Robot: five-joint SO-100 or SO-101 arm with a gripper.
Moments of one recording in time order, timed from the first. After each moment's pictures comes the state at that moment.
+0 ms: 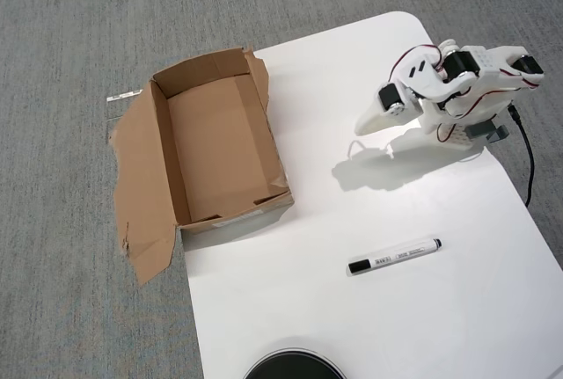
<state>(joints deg) 0.1 192.9 169.0 58.2 7.0</state>
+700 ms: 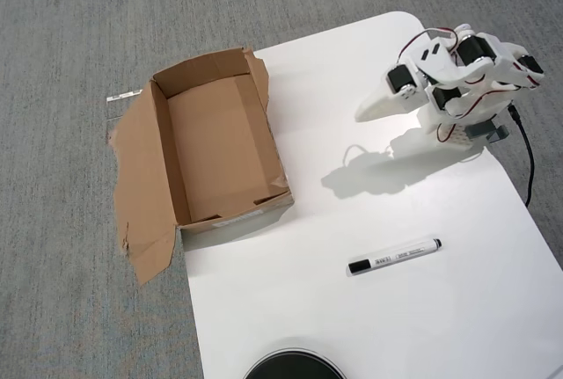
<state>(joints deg) 0.1 192.9 157.9 58.2 7.0</state>
